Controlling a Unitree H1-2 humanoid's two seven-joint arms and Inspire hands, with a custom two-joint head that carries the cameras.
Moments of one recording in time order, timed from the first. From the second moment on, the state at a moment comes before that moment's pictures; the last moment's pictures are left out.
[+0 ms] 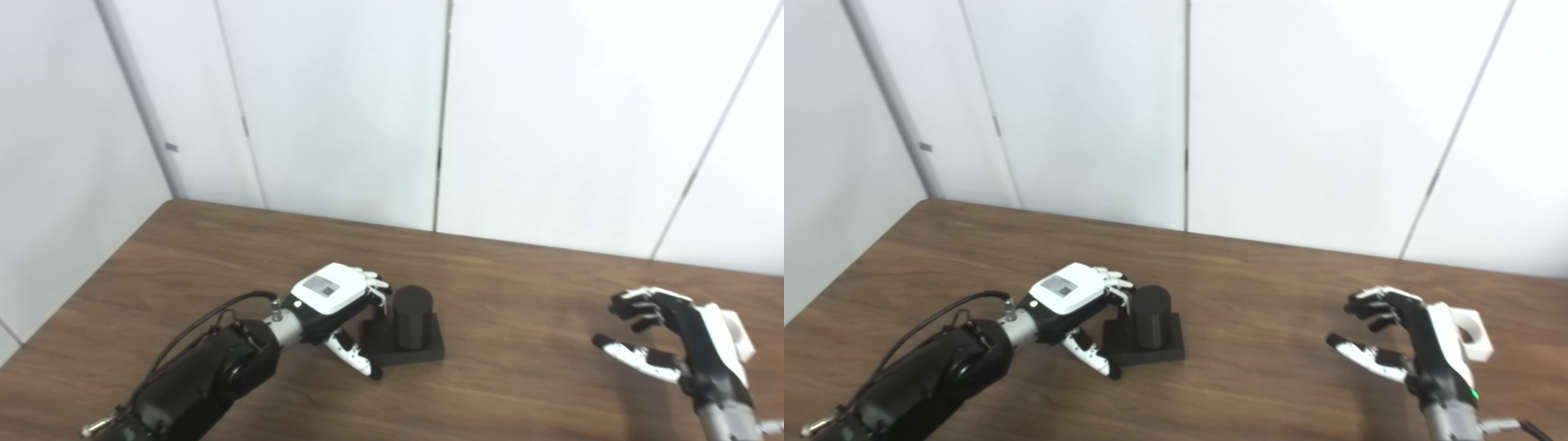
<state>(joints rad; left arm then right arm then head) -0.40 0.61 -0.52 0.10 0.79 -0.17 -0.16 -0.15 -0.24 0.02 -0.10 -0.41 0.01 -0.03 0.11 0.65</state>
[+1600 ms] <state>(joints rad) -0.44 0.59 -0.57 0.24 0.84 -0.41 0.02 -0.42 -0.70 0.16 -0.20 -0.90 0.33 0.55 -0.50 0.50</state>
